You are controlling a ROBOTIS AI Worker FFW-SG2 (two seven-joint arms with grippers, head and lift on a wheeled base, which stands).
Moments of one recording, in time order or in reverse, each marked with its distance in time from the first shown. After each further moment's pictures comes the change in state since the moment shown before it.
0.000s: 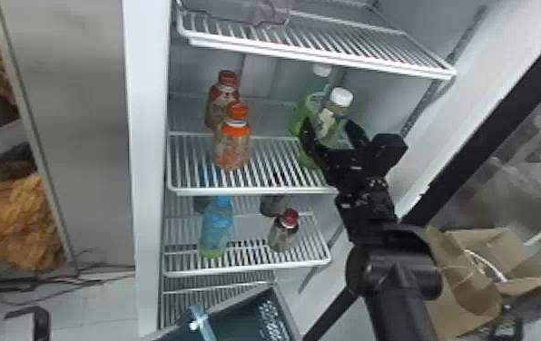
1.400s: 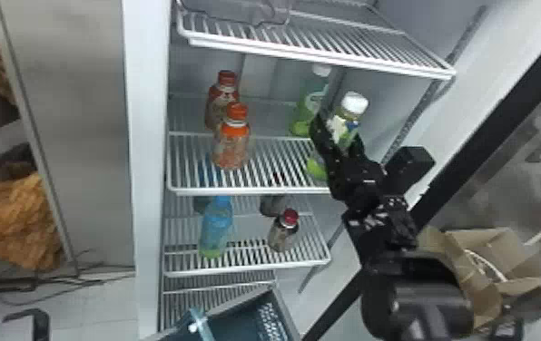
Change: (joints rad) left arm 0.006 0.002 0.001 0.001 0.002 0.000 0.000; right arm 0.241 0.021 -0.004 -0.392 -0.096 0.134 -0.003
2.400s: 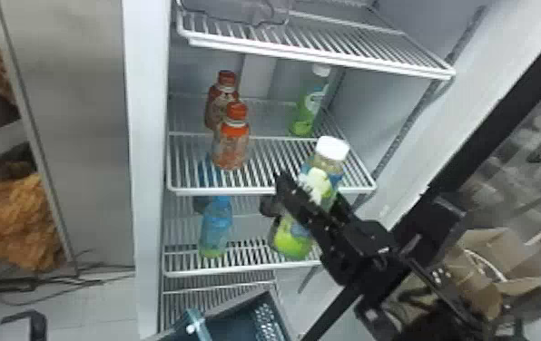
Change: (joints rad) left arm 0.006 -0.003 0.007 0.000 -0.003 0.000 0.000; right arm 0.483 -0.003 0.028 -0.672 -0.194 0.452 0.024
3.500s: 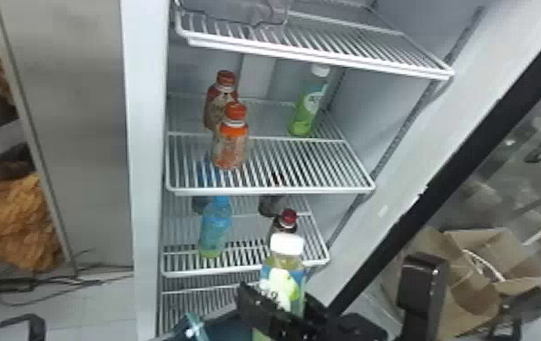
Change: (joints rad) left arm 0.004 0.000 0.002 0.000 -0.005 0.010 0.000; right arm 0.241 0.010 -0.020 -0.233 -0.177 0.441 -0.069
